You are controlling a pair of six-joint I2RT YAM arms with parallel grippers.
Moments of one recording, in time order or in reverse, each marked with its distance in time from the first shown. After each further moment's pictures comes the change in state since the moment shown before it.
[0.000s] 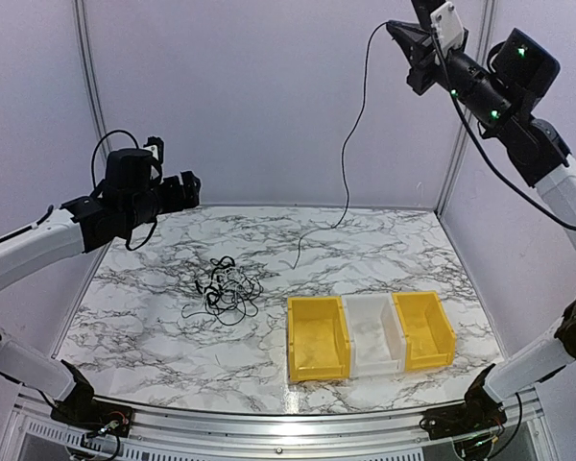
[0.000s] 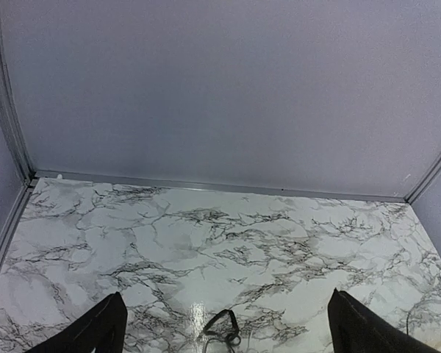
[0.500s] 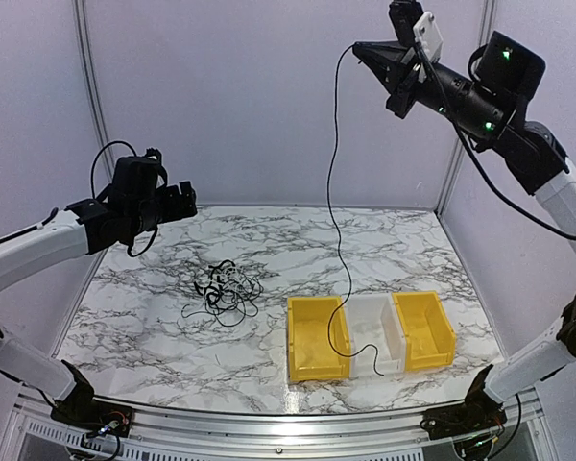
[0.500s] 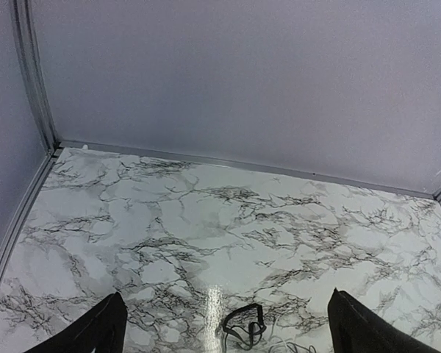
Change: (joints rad) left arm 0.002 0.017 0.016 -0.090 -0.073 -0.042; right arm 0.129 0.004 -0.004 -0.124 -0.094 0.068
